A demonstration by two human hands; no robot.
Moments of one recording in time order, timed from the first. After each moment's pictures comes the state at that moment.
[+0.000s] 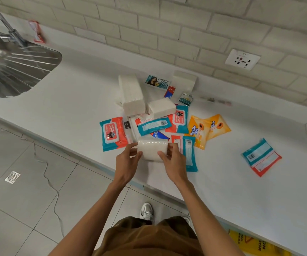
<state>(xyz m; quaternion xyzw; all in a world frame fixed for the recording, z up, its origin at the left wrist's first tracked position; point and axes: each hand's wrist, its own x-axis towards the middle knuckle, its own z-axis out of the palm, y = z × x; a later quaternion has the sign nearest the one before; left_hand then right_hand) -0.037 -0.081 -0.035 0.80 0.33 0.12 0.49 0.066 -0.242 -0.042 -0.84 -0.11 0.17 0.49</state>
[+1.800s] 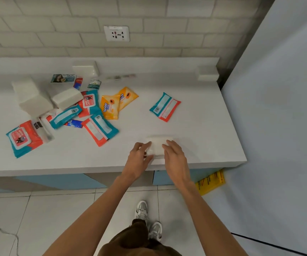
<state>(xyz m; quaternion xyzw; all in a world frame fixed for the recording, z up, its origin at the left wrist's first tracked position) -0.014 -0.416 -0.051 0.93 -0.01 -0.02 0.38 0.000 -0.602 -0.069 -0.97 -0.13 -0.11 0.19</state>
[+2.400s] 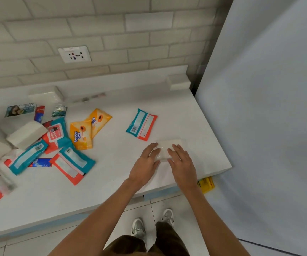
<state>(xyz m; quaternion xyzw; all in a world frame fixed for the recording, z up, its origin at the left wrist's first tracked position) 0.089 -0.490 -0.059 0.94 -0.19 -0.03 0.27 0.060 -0.682 -0.091 -0.97 -0.07 -0.17 0.16</state>
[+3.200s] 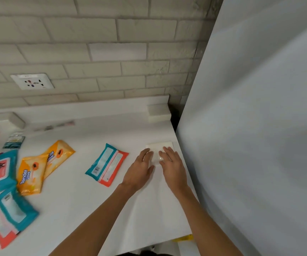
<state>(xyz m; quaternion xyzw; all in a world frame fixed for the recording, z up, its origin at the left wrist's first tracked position) 0.262 -0.627 -0.051 0.95 -0.13 -0.08 0.26 0.264 -0.806 -0.096 -0.96 -0.09 -0.19 0.21</state>
